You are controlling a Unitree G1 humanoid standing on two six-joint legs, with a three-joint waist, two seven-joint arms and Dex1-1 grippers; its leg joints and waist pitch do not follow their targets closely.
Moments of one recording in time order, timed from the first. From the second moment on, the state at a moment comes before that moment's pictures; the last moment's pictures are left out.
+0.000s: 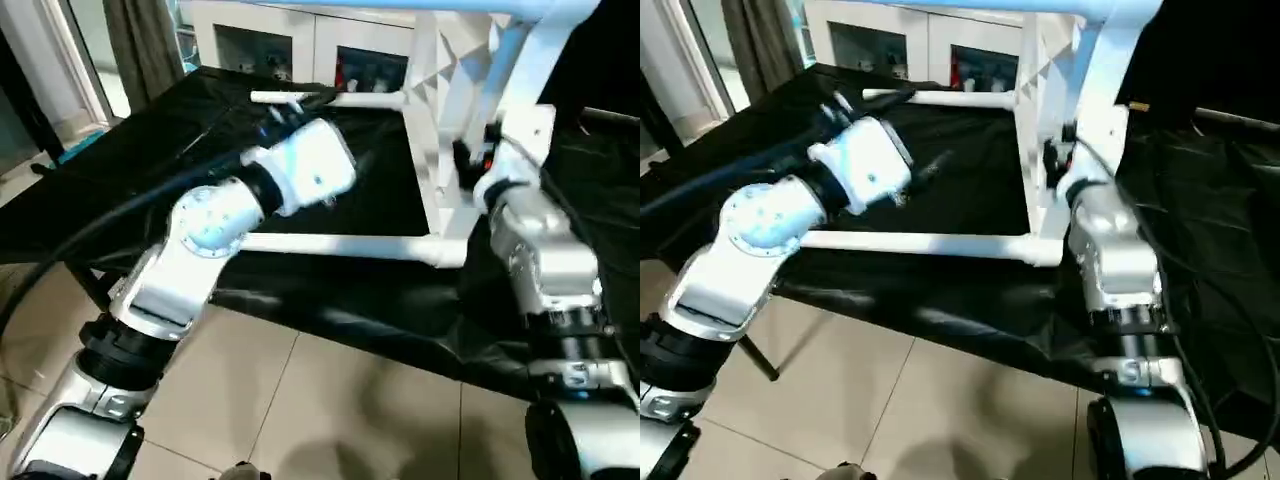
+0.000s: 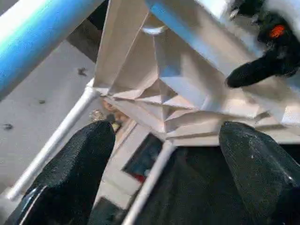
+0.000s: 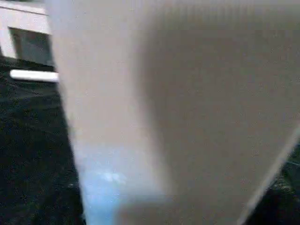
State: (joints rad) left arm -0.67 0.43 -0.33 -0.09 0.24 0.07 -0.42; right arm -0.68 -0.23 -0.11 0.35 0.10 0.37 -0.04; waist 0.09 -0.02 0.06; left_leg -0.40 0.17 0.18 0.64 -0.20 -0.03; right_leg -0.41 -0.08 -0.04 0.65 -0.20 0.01
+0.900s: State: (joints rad) left arm -0.84 0.43 -0.24 0.06 0.42 -0.13 -0.17; right arm -0.74 -0.20 -0.12 0.77 0.08 0.04 0.03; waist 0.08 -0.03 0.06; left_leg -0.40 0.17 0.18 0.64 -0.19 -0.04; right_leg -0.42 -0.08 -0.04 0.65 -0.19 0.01
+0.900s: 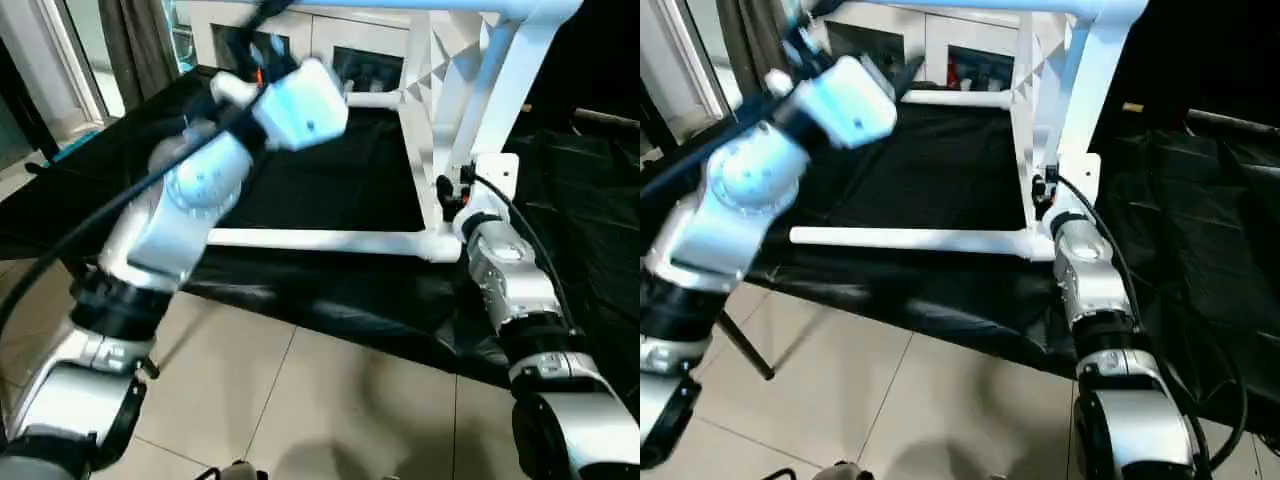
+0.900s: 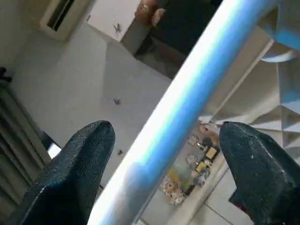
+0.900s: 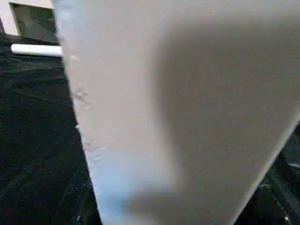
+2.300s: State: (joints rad) left arm -1.09 0.41 -0.22 0.56 0.51 -0.21 -0.01; right arm -0.75 -0.20 -0.13 0.81 0.08 -0.02 0.05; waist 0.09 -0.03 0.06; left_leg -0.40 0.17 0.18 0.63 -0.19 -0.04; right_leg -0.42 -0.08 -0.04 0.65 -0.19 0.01
